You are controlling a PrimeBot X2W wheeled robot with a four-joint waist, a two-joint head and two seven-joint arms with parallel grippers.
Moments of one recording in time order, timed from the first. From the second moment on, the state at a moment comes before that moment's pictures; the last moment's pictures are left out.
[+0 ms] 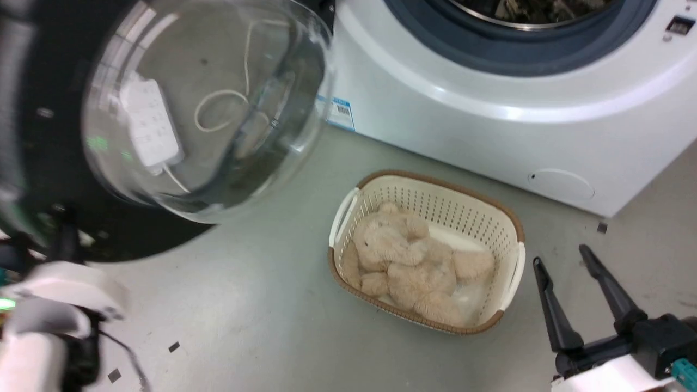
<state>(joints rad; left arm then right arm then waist) -0.20 0.43 -0.05 0.10 -0.46 0.26 -0.03 0.06 -0.12 0.03 -0.15 0.06 0.13 -0.16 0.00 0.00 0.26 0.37</state>
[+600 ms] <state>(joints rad) -0.35 0.53 0.02 0.35 -0.50 0.17 -0.12 0.03 -0.13 0.01 -0.13 0.06 0.13 -0.17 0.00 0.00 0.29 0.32</state>
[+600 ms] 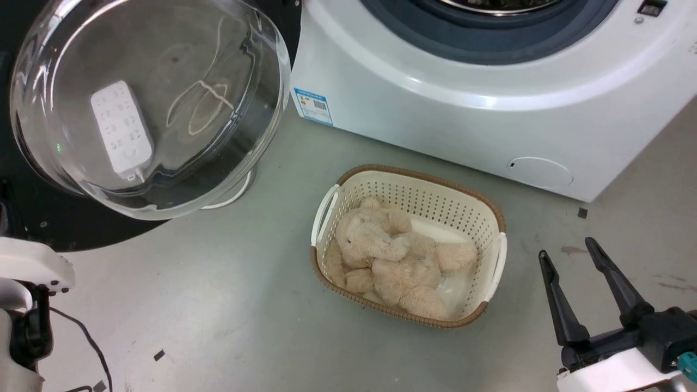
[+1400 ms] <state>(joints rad) -0.07 0.36 -0.17 -0.10 -0.42 0.16 -0.24 0.07 -0.08 -0.12 -0.09 0.05 0.13 -0.25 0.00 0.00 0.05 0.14</state>
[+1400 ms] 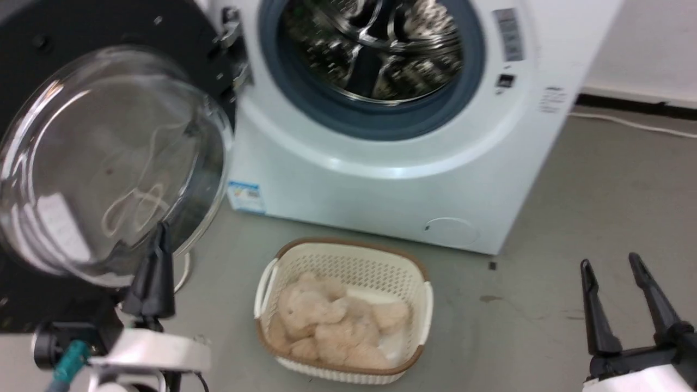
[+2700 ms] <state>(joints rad) 0.07 0.29 -0.28 0.01 -0.36 0.19 -0.23 0.15 -0.06 -0.09 -0.06 0.06 0.13 -0.25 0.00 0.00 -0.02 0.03</state>
